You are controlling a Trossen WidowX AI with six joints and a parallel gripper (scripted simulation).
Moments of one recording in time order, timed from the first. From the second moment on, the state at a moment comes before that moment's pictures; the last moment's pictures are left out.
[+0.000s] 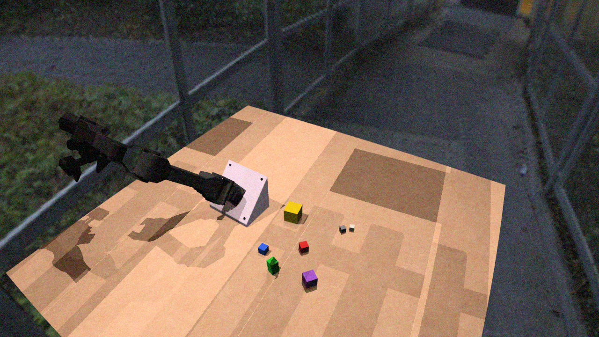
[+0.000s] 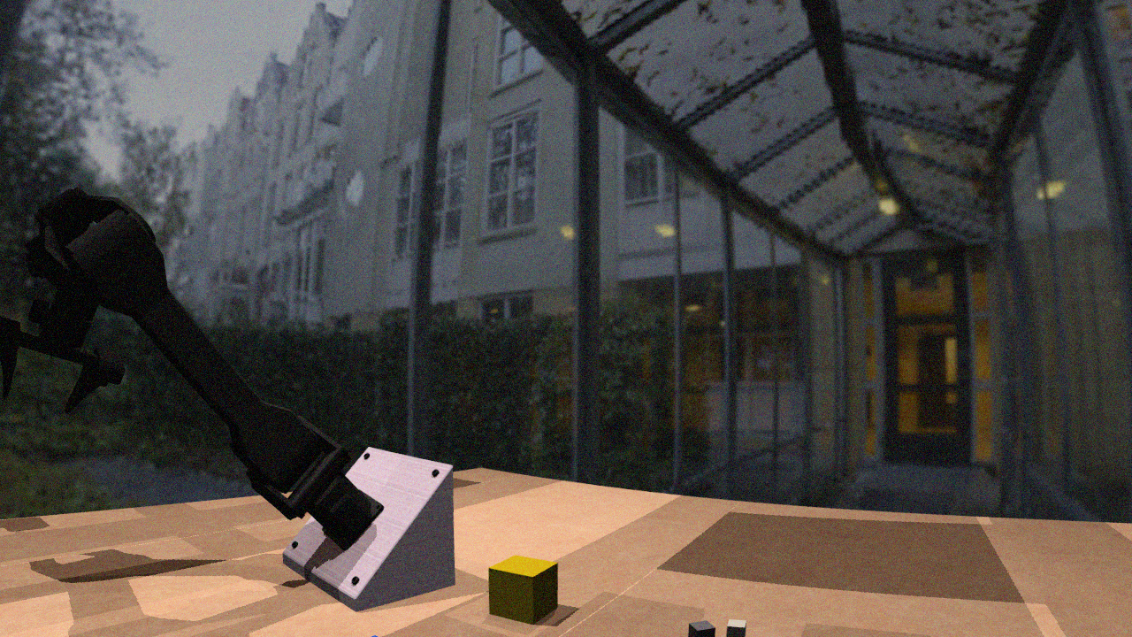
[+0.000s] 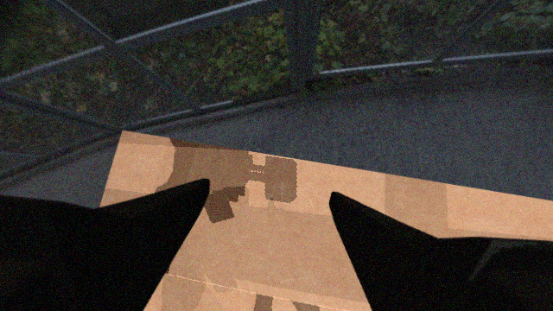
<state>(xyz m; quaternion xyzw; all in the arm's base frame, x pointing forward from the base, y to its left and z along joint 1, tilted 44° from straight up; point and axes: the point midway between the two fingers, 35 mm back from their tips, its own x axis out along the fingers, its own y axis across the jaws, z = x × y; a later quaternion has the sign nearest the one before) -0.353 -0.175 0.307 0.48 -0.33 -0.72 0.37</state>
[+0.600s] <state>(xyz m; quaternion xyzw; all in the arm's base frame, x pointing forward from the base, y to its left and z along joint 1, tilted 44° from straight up) -0.300 -0.266 0.318 0.47 -0.23 -0.72 0.46</state>
